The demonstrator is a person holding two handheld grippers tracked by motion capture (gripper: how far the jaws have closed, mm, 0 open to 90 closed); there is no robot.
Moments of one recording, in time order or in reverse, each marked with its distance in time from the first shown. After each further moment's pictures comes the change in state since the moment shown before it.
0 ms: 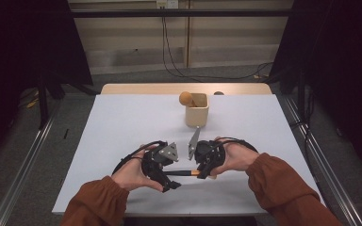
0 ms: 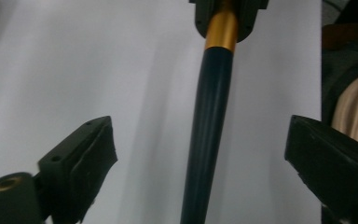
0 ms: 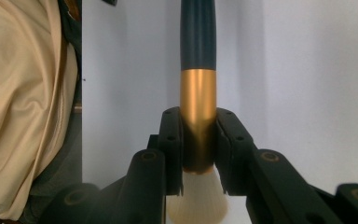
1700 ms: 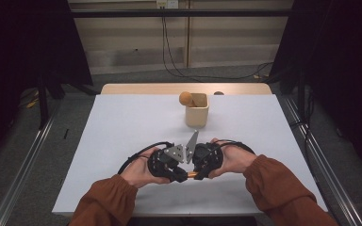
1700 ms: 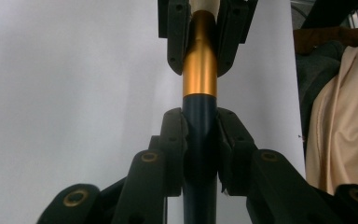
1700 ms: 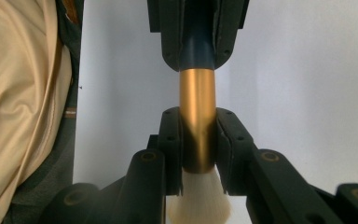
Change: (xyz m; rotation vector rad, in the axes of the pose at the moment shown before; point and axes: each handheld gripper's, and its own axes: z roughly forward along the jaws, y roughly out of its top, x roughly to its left) left arm 0.001 0.005 0.016 -0.030 -0.118 -0.007; right arm 0.005 0.005 0.007 -0.028 -0.033 -0.070
